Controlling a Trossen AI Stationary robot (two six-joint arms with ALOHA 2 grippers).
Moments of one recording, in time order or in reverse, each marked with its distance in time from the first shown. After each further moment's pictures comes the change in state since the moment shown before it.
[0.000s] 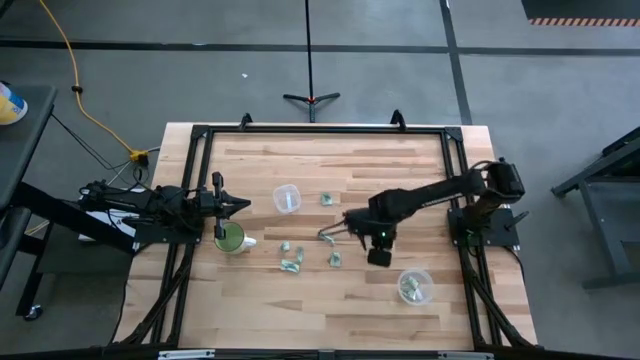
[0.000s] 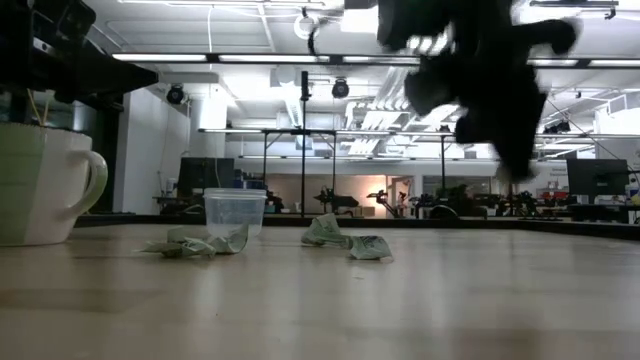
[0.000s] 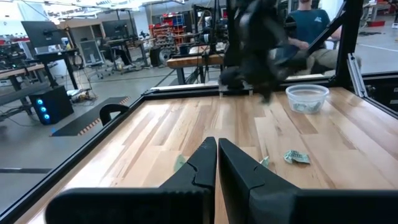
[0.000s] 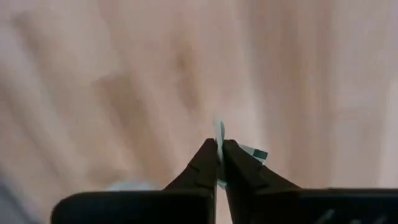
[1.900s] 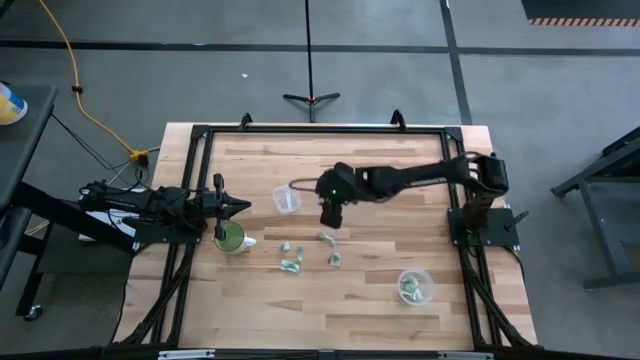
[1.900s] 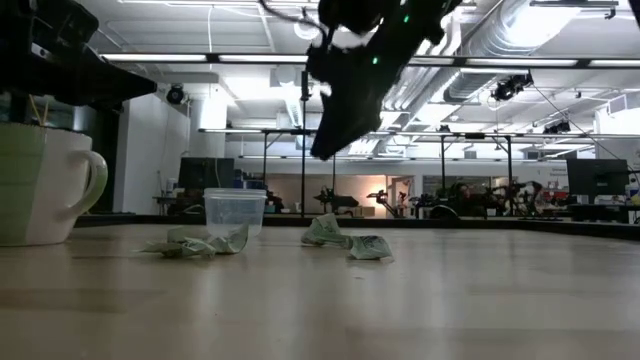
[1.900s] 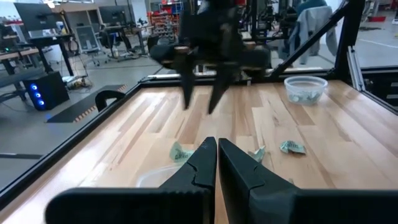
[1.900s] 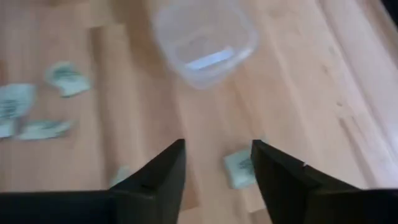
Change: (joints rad) left arm 0.000 0.000 0.000 -0.049 0.001 -0.052; right arm -0.202 0.097 0.104 0.633 0.383 -0.283
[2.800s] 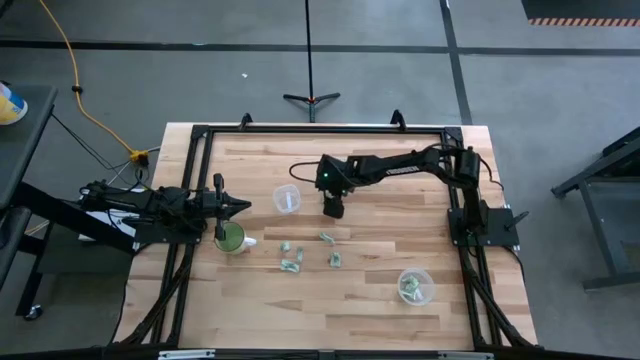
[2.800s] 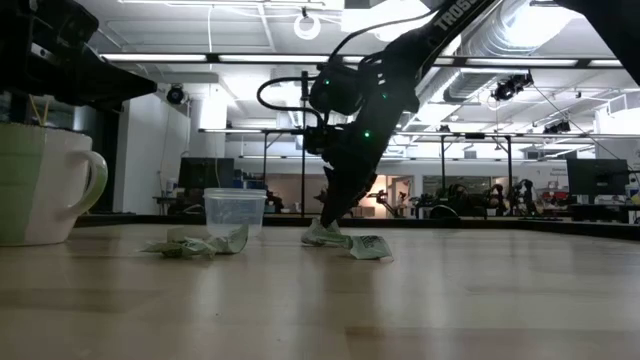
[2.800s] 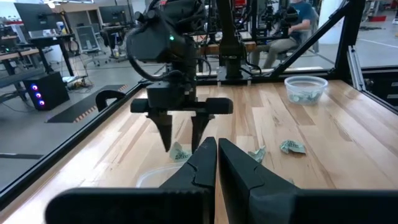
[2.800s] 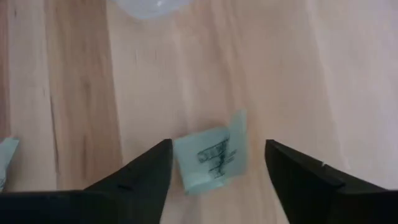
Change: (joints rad) left arm 0.000 0.000 0.000 0.000 0.000 0.001; right arm -0.176 0.196 0.000 0.038 -0.233 -0.174
